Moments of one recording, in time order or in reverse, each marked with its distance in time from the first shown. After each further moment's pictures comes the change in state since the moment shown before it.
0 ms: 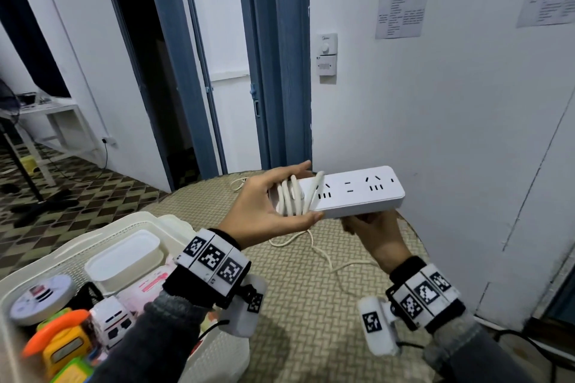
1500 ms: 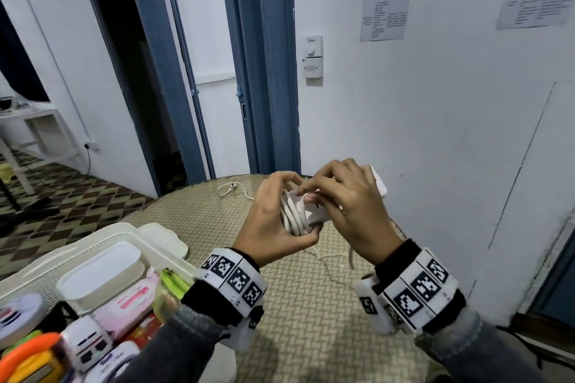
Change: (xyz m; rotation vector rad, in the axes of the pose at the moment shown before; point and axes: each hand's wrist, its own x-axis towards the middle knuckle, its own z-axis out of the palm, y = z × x) left_hand 0.013 -0.032 0.043 0.281 0.144 0.188; right_hand 0.020 -0.055 0.008 -0.931 -0.068 -0.814
